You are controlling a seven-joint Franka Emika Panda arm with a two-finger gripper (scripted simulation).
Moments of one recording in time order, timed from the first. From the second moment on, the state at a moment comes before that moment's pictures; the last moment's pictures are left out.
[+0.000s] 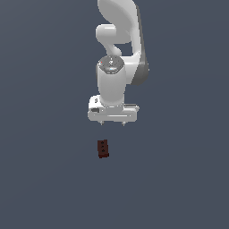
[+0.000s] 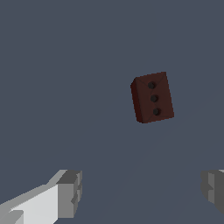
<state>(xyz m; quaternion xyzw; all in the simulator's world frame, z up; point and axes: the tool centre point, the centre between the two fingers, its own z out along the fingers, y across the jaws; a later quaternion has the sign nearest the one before) 0.001 -0.008 0.163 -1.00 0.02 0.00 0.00</state>
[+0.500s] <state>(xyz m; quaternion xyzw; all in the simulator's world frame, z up) 0.009 -0.006 0.174 -1.00 0.00 -0.01 -0.01</state>
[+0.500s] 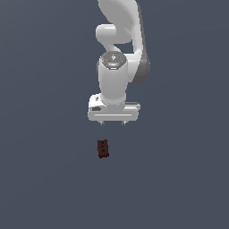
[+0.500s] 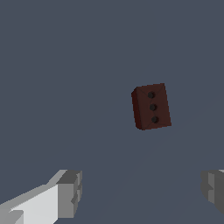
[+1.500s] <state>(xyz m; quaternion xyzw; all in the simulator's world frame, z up) 0.042 -0.029 0.133 -1.00 -0.04 -0.01 -0.01</state>
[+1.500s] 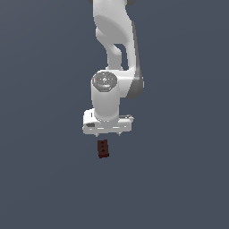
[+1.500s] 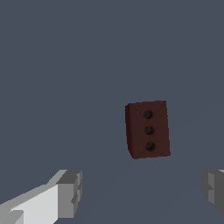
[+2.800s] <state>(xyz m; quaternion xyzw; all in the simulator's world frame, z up) 0.067 -0.058 0.051 -1.00 -0.07 0.00 0.00</state>
